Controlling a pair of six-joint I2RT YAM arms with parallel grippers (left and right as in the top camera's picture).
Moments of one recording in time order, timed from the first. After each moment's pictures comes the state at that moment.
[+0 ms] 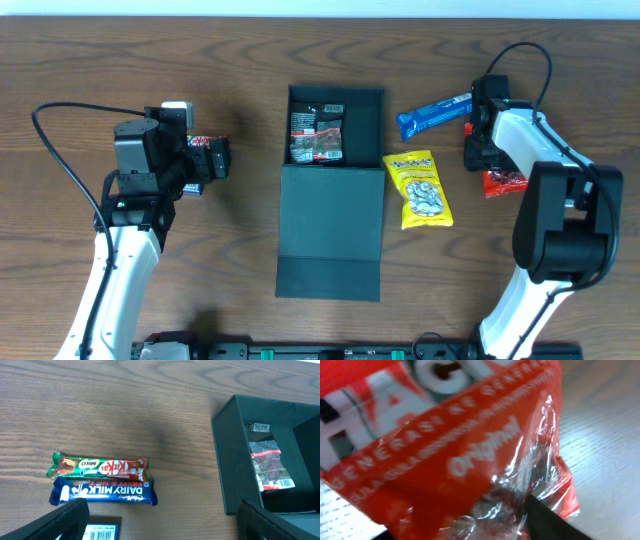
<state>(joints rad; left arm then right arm) 0.04 1.24 0.79 -0.25 0.24 -0.07 -0.04 2.04 1.35 -0.77 0.43 0.12</state>
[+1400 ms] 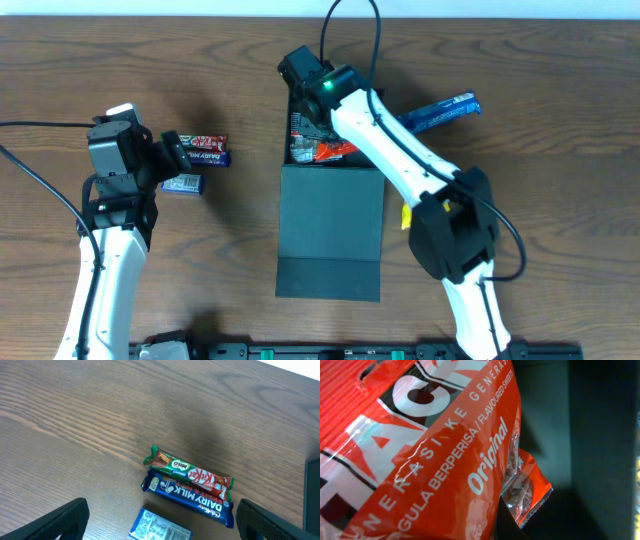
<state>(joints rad) 0.16 1.24 0.79 -0.26 -0.03 -0.20 0.62 2.26 2.04 -1.11 0.24 0.78</state>
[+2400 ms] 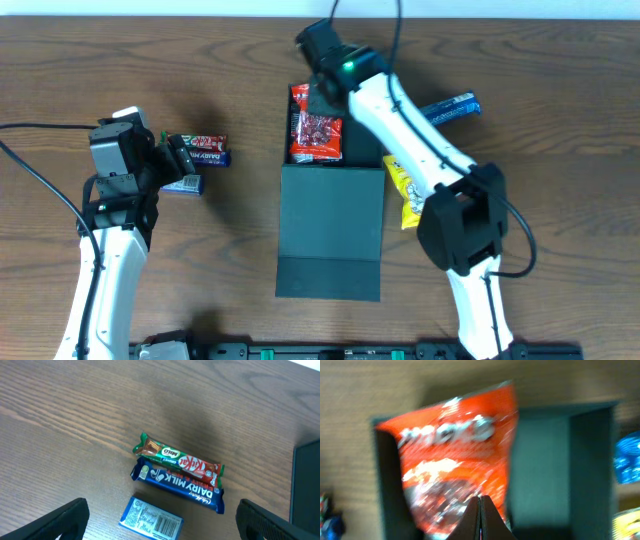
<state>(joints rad) 0.16 1.24 0.79 -0.30 0.02 -0.20 0.52 2.26 2.11 -1.03 0.15 0.64</state>
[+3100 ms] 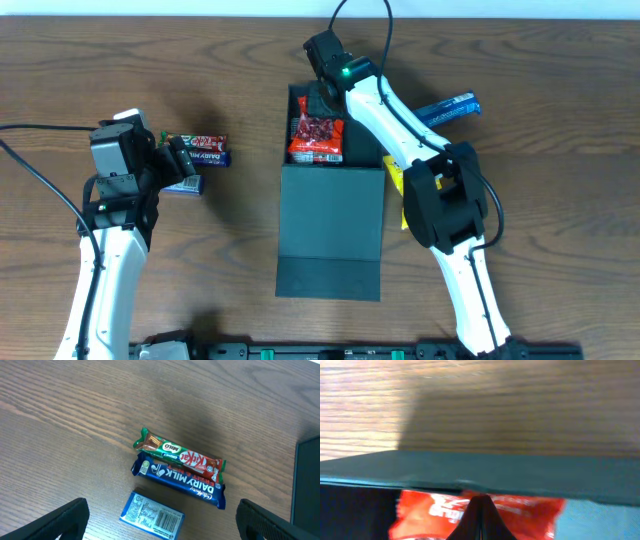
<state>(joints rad) 0.16 1.24 0.79 -0.32 0.02 -0.20 0.50 2.44 2.11 -0.83 0.04 0.56</state>
